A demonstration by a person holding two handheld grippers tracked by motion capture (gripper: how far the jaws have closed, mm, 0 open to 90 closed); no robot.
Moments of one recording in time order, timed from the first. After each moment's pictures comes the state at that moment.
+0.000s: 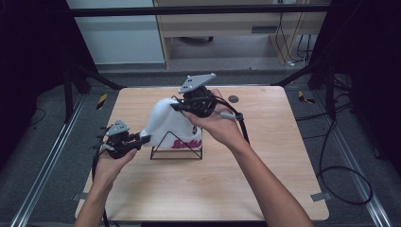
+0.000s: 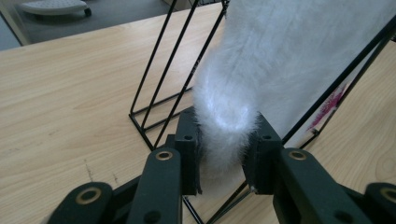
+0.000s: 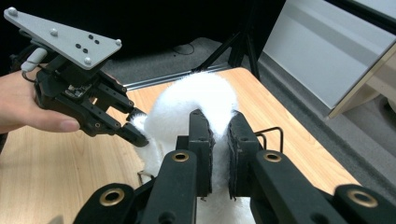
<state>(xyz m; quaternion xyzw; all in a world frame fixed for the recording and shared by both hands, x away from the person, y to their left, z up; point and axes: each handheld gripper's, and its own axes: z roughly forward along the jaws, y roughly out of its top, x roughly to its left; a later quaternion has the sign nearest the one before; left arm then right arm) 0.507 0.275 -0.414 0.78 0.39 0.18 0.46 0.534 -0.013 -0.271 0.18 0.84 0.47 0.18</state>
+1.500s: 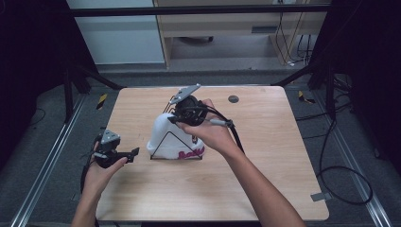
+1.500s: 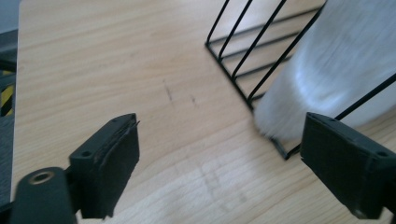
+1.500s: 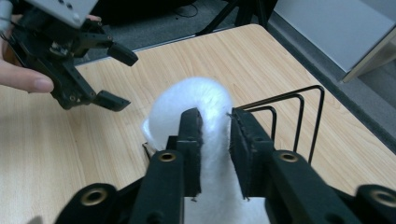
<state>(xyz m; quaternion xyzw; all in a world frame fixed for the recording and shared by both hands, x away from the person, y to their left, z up) 0.497 0.313 -0.448 0.78 0.47 0.25 0.34 0.541 0.008 -0.307 0.20 0.87 0.42 0.16</state>
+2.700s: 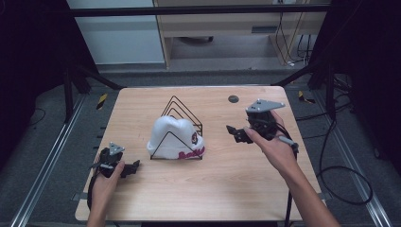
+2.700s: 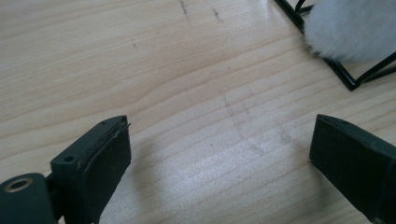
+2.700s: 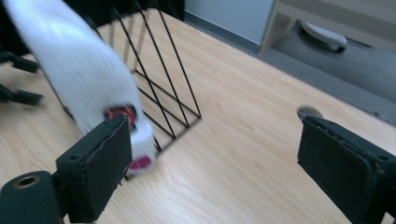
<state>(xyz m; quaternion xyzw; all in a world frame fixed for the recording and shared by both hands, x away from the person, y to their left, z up) 0.490 0.315 -0.501 0.78 0.50 0.24 0.29 0.504 -0.166 -0.342 0.36 0.79 0.43 0.23</state>
